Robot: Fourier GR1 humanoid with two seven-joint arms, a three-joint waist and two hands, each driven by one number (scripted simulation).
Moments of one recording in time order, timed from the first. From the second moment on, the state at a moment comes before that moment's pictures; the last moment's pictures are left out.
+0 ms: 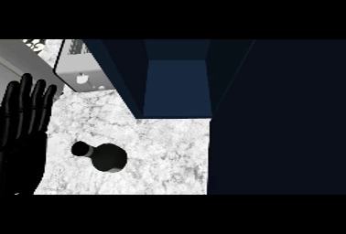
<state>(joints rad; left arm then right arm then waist) 0.01 0.08 -0.03 -2.10 0.02 0.03 -0.02 -0.01 -0.12 0.02 -2.10 -0.01 0.02 -0.01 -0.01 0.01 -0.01</state>
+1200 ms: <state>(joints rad) -0.13 0.00 -0.74 -2.30 -0.71 0.81 0.67 0.18 -0.15 0.16 -2.37 -0.31 0.19 0.22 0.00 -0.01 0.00</state>
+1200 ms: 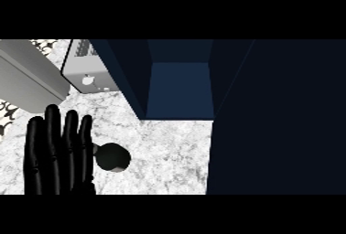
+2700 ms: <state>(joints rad) -0.45 0.06 -0.82 -2.36 -1.30 0.61 1.23 0.00 -0.14 0.20 -2.39 -0.28 0.05 0.38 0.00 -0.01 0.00</state>
